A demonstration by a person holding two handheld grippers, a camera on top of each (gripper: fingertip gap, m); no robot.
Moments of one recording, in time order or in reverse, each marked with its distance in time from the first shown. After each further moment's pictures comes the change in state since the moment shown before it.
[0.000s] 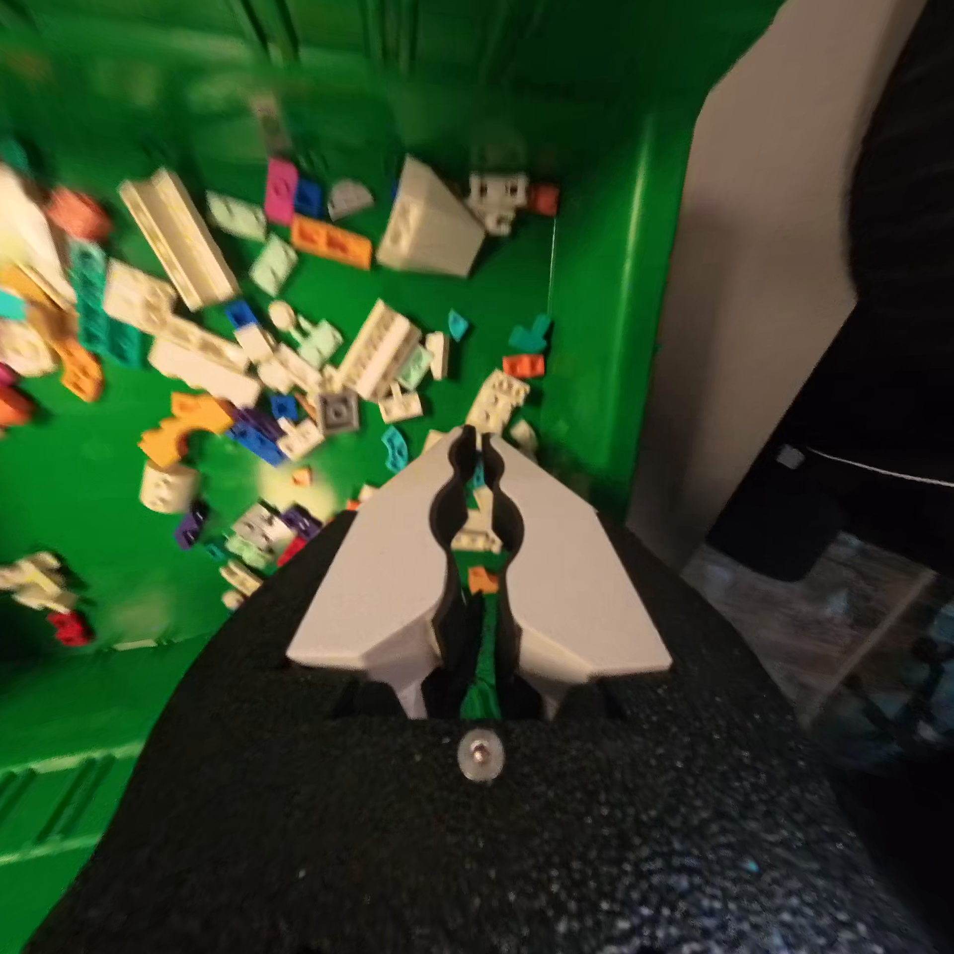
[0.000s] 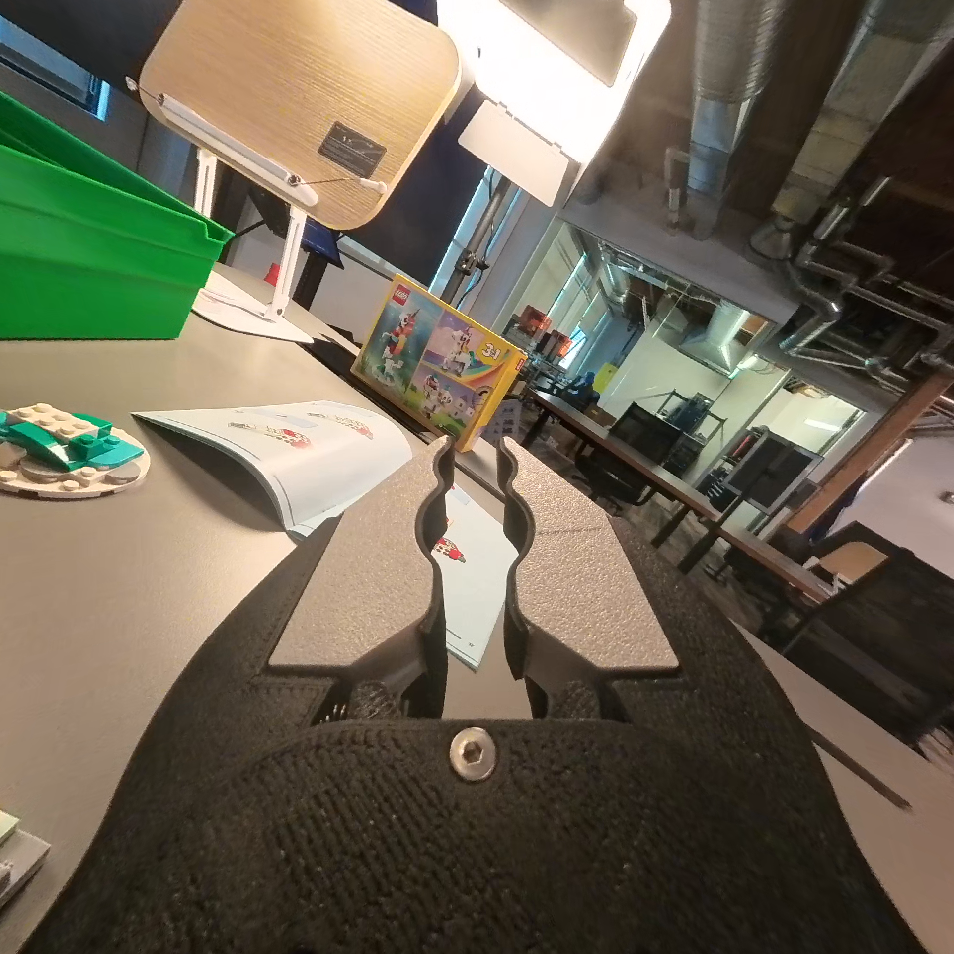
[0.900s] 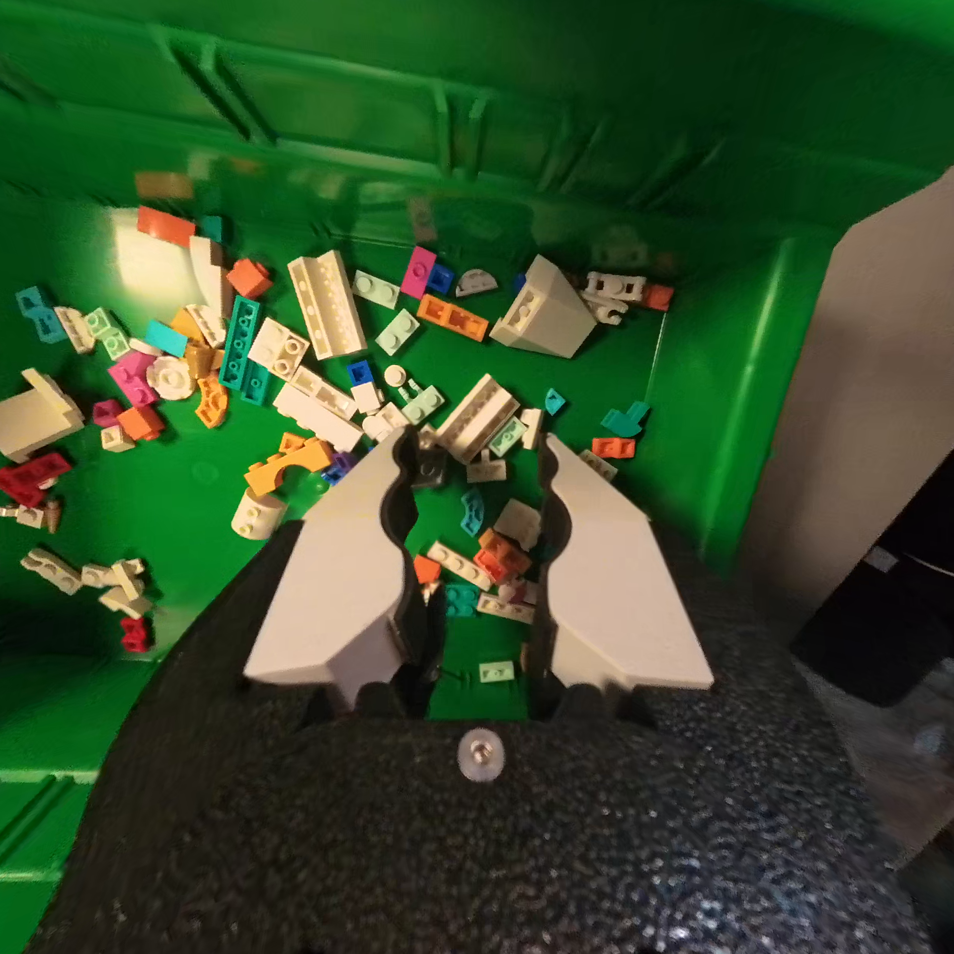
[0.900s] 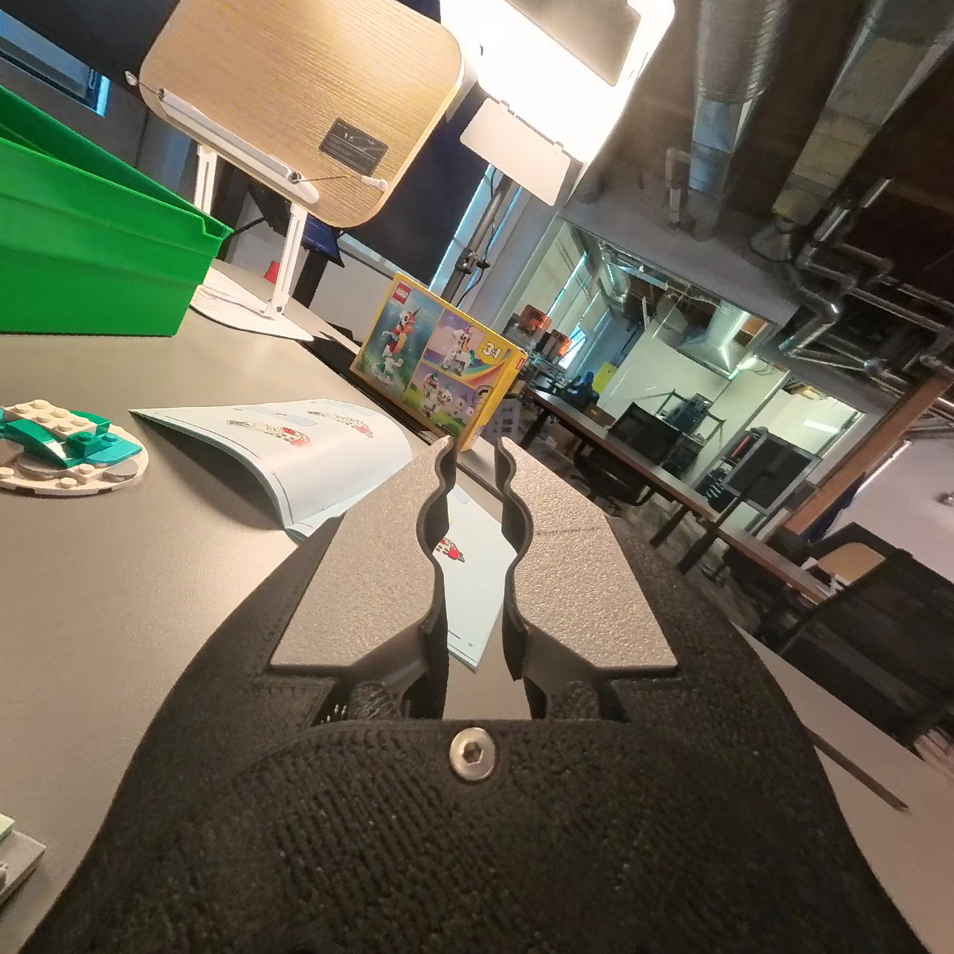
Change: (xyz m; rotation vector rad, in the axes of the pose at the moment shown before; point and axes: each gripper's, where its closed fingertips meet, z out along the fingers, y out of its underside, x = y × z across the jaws) left arm -0.035 -0.019 0.009 0.125 -0.156 -0.049; right arm 0.000 0.000 0.000 -0.002 -0.001 -0.006
